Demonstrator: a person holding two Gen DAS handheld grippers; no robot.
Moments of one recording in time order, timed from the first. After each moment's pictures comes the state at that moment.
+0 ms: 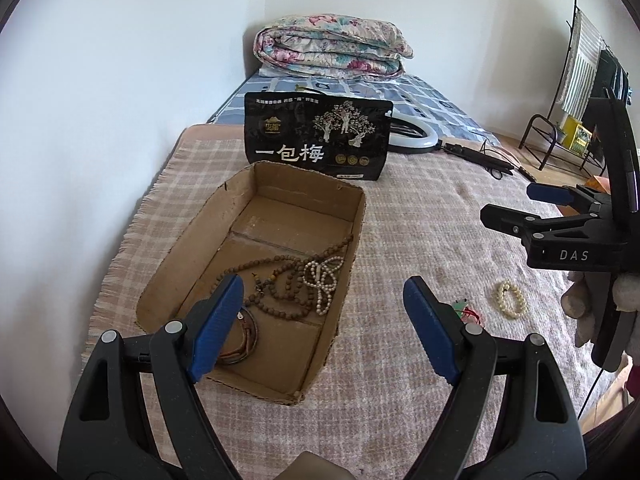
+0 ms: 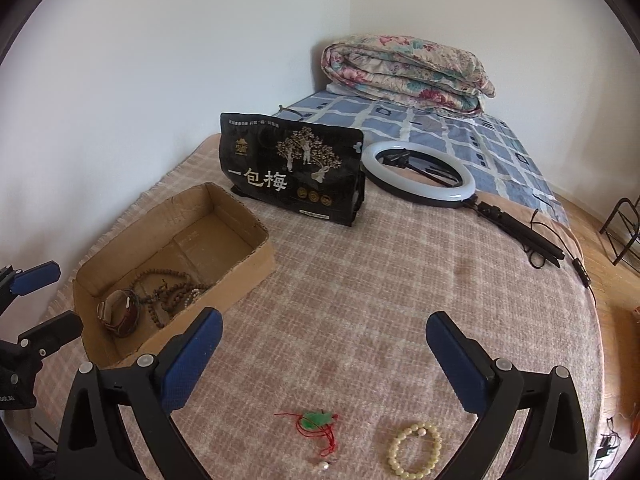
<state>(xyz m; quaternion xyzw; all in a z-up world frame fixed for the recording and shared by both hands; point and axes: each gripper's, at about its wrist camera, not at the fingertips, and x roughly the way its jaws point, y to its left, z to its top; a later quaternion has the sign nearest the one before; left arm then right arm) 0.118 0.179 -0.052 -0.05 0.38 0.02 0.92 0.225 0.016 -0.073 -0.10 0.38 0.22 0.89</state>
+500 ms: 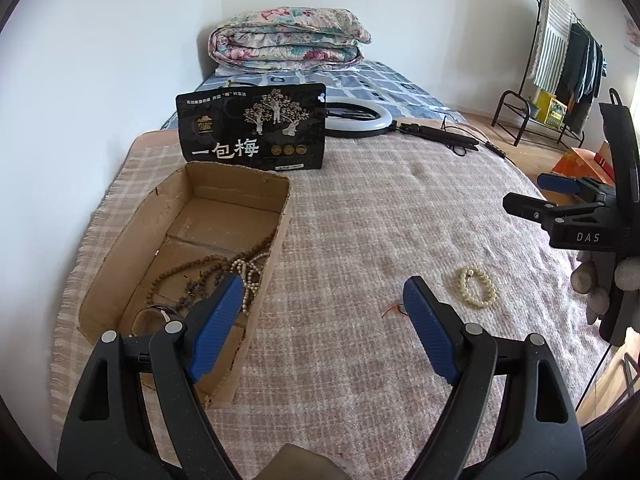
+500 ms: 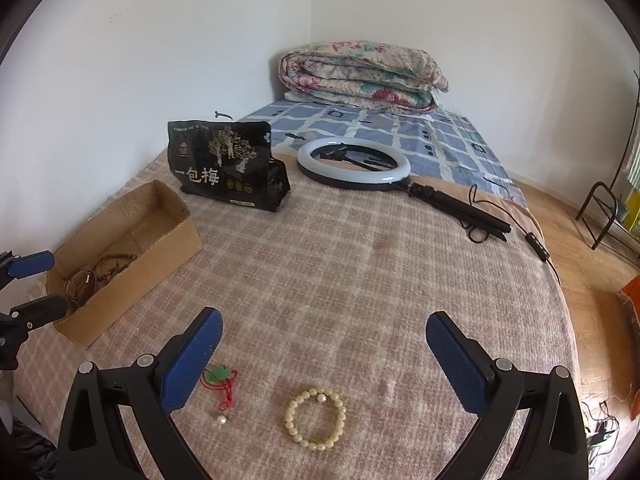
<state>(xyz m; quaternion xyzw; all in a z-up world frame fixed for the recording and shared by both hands) 0.133 0.112 -0.064 -0.02 0.39 -0.03 0.92 0.223 -0.095 -0.083 -0.08 0.37 0.18 0.91</state>
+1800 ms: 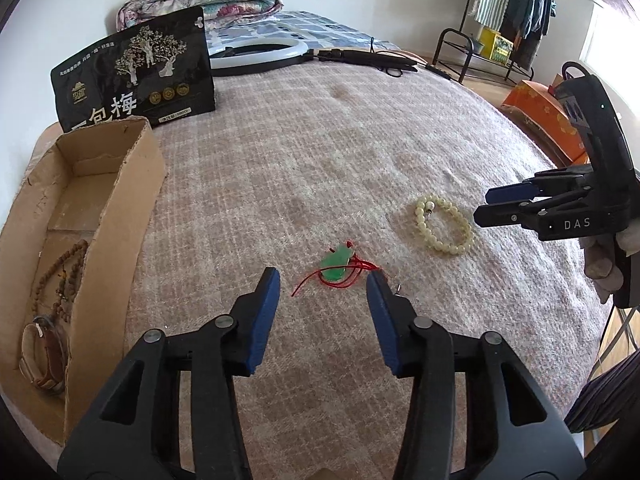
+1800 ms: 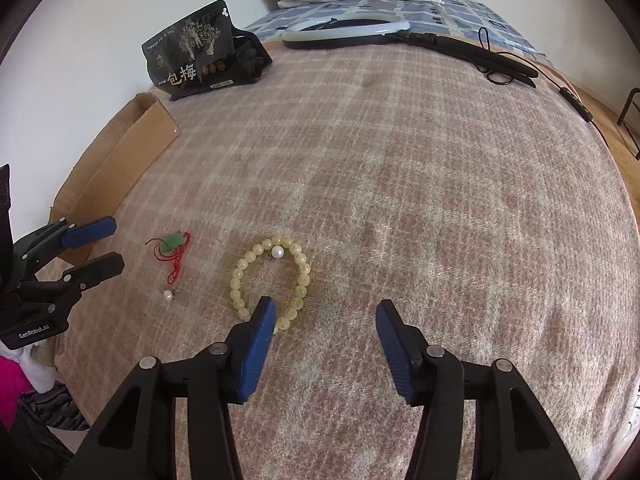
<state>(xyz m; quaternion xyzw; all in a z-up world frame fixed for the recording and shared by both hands) 0.170 0.042 -0.150 0.03 0.45 -0.15 0.88 0.224 -0.155 -0.187 -0.02 0.53 0.24 0.81</state>
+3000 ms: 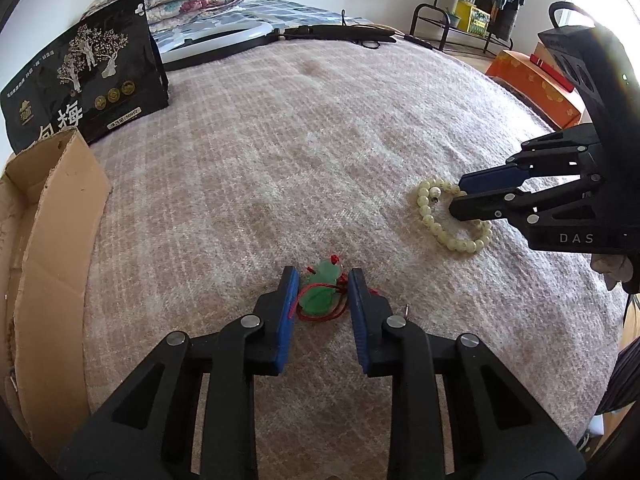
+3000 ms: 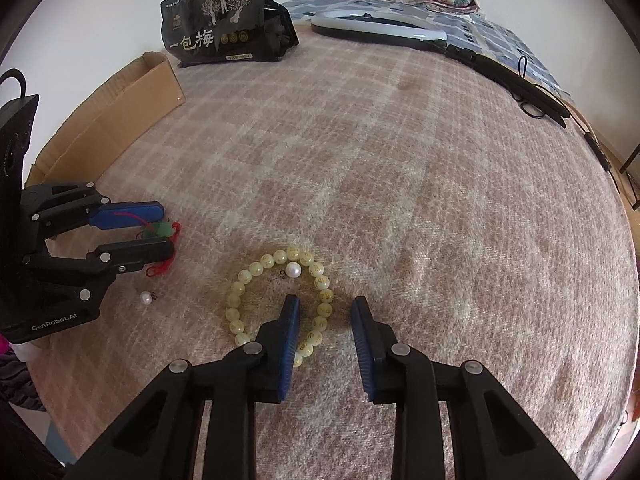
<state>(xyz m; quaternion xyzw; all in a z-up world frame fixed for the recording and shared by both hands) 0.201 0.018 -0.185 0.07 0.46 -0.19 0.86 0.232 -0.115 -0.203 -0.12 0.51 0.24 0.82</state>
